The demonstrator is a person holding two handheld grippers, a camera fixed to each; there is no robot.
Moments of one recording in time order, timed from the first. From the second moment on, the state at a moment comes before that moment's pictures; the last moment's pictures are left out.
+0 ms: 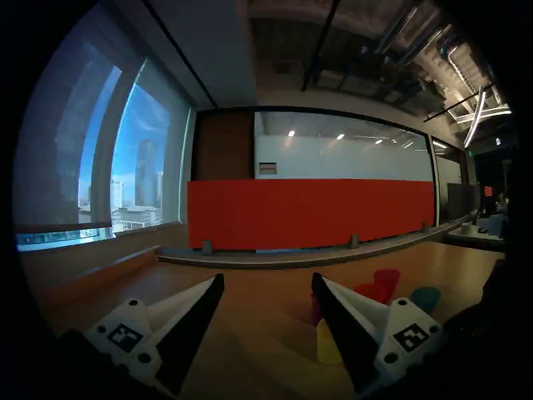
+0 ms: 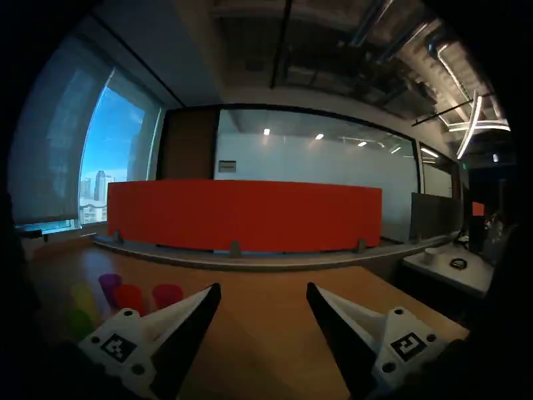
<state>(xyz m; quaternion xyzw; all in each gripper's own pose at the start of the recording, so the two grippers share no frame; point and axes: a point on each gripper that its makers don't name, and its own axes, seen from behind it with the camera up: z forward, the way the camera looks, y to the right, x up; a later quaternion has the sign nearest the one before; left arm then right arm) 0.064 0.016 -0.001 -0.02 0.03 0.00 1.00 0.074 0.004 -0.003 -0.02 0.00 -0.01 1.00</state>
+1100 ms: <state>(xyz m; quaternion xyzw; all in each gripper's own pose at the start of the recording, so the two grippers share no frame) 0.017 -0.004 -0.006 0.00 0.02 -0.02 1.00 0.070 -0.002 0.001 -0.04 -0.02 -0.01 1.00</state>
